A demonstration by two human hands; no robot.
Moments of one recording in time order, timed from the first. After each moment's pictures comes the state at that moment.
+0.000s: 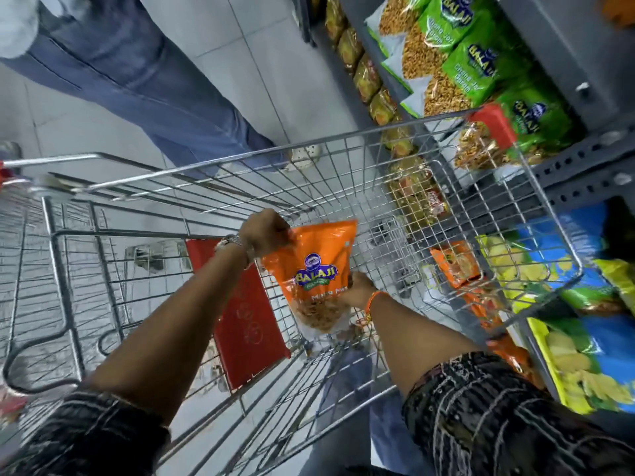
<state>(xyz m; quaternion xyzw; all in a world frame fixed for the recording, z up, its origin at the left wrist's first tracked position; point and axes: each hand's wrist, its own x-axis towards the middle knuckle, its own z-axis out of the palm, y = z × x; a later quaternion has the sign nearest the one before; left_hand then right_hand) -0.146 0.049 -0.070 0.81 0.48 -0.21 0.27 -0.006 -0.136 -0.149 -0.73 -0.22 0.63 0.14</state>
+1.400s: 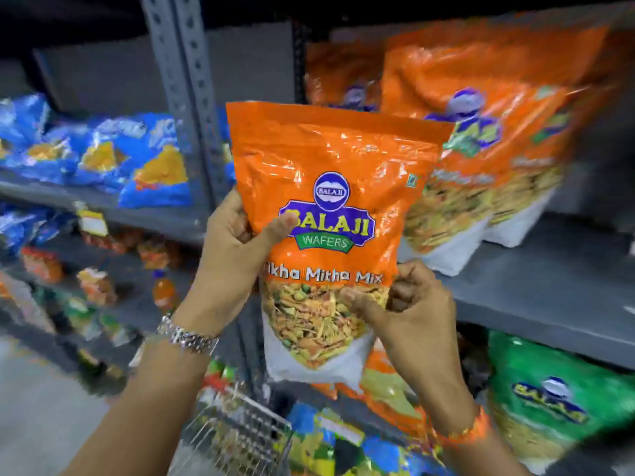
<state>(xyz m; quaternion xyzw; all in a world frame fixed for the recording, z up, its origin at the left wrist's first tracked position) 0.145 -0.236 0.459 0.64 -0.12 0.31 0.69 0.173 -0.444 0.397 -0.69 -0.22 -0.15 0.68</state>
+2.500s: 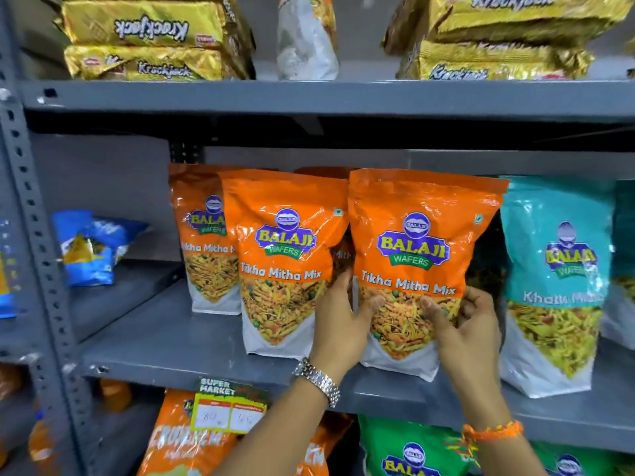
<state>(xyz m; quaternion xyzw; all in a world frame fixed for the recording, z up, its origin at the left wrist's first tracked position) 0.262 -0.513 0.481 0.77 -0.18 0.25 0.56 0.252 -0.686 0.457 -0.70 0.00 -0.38 0.60</state>
